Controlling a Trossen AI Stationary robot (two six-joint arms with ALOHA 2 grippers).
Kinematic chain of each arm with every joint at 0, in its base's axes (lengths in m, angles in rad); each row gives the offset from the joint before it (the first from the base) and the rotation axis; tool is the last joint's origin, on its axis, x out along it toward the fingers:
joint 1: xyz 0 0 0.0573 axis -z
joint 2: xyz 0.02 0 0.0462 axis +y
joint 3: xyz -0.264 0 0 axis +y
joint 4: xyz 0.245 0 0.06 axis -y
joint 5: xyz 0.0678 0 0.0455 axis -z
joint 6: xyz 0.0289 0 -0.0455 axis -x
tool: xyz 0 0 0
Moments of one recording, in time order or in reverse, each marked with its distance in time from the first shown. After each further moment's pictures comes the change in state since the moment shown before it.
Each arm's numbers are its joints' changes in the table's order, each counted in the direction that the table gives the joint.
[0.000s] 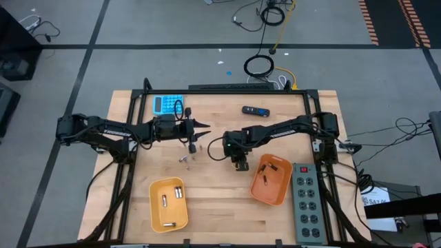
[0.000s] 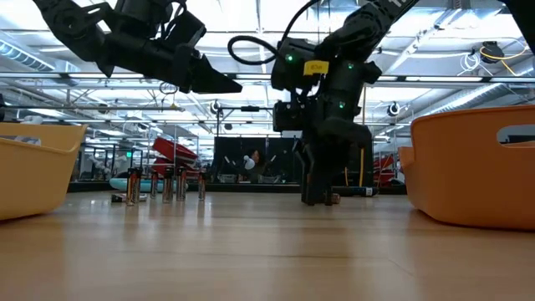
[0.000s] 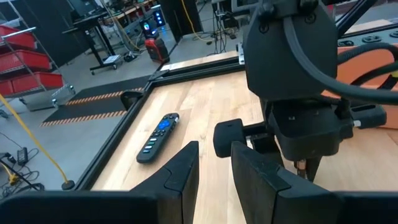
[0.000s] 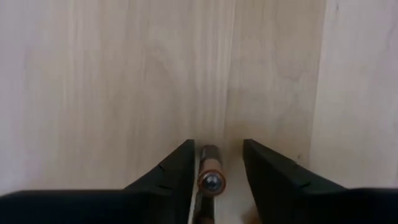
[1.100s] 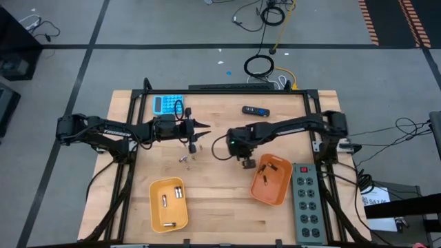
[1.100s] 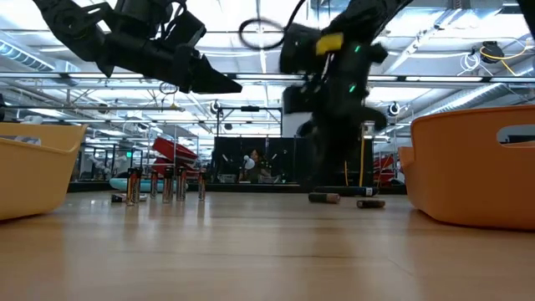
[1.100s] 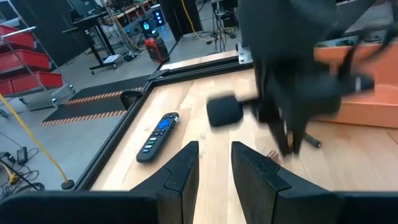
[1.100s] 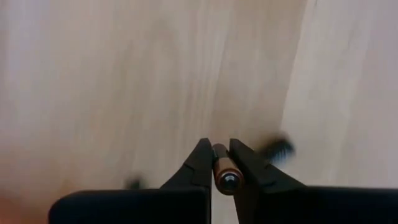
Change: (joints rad) left arm 0.000 0.000 0.000 -0.004 0.000 0.000; right arm -0.002 -0.107 -0.017 -0.173 0.044 0.125
